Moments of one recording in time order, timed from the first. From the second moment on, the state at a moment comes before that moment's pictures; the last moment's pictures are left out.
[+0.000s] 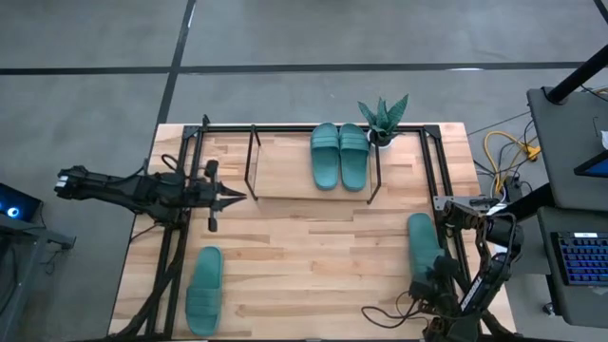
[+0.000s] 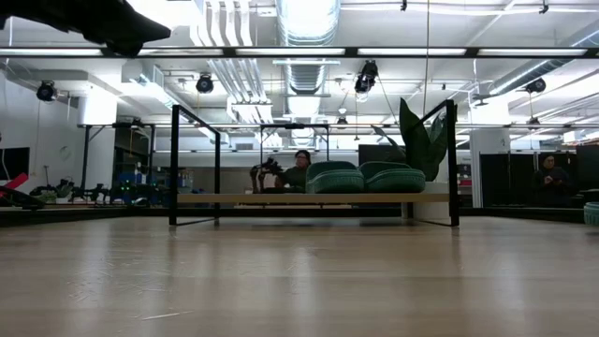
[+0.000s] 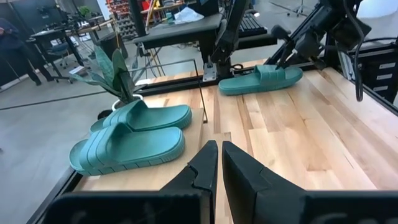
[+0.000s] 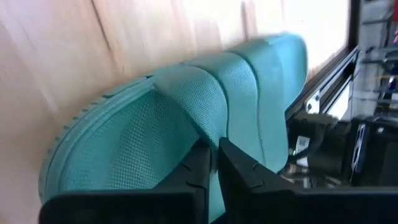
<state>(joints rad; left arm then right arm) -0.16 0.50 0.48 -0.17 -0.27 0.14 1.19 2.02 1.28 -1.54 0.18 1.50</state>
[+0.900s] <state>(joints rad) -0.16 0.48 0.48 -0.17 -0.27 0.14 1.05 1.95 1.37 -1.57 0.94 1.53</state>
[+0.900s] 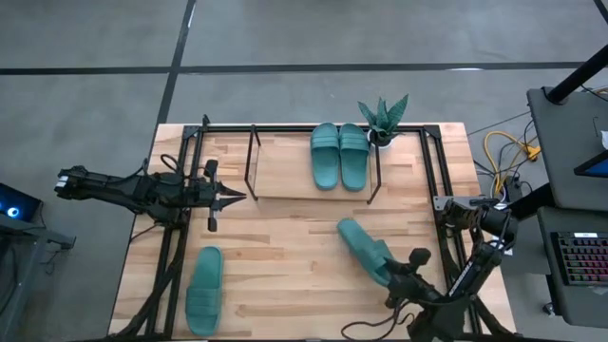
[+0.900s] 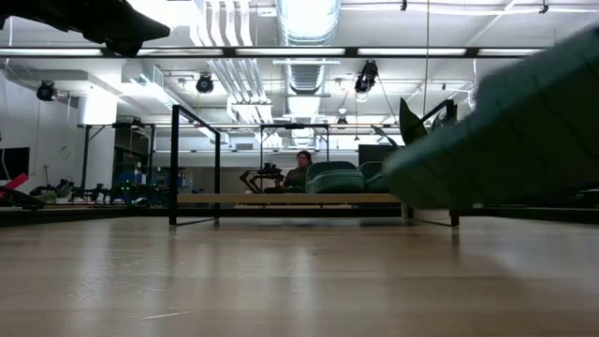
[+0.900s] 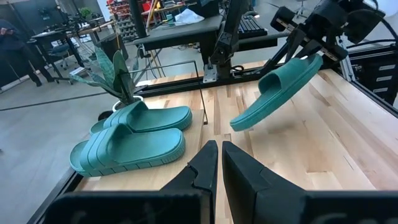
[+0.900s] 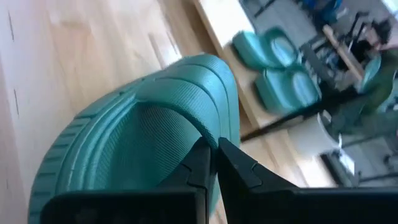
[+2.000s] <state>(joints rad) -0.17 0.76 0.48 0.12 0.00 0.72 0.69 1.95 1.62 -1.57 1.31 1.01</state>
